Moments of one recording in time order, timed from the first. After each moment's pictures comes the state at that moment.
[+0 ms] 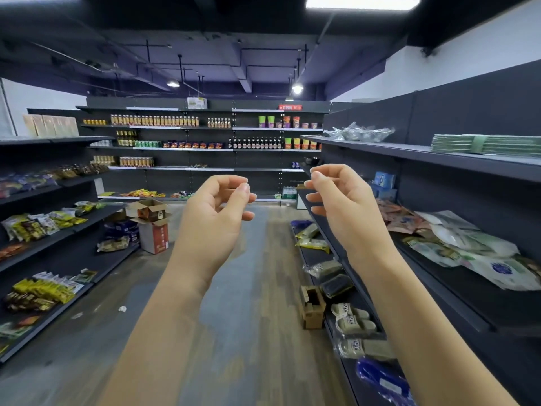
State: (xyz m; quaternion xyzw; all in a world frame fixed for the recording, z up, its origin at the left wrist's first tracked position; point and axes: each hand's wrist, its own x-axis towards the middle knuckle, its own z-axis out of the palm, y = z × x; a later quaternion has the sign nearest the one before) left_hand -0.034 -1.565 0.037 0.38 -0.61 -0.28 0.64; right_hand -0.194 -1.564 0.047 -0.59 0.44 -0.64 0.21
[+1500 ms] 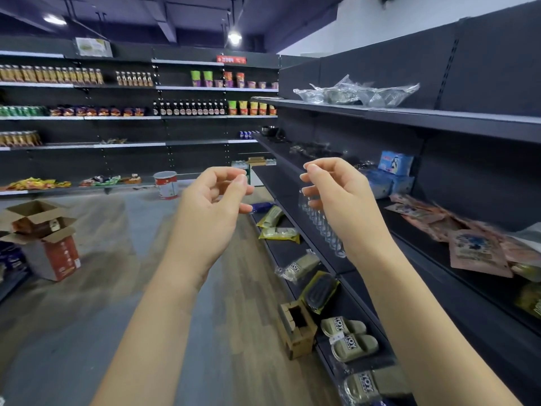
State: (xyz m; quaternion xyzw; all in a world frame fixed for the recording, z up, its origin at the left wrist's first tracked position) left_hand -0.085 -2.140 0.009 0.32 -0.64 -0.39 0.58; right_hand -0.238 -2.104 0.015 -0.50 0.55 -0.64 0.17
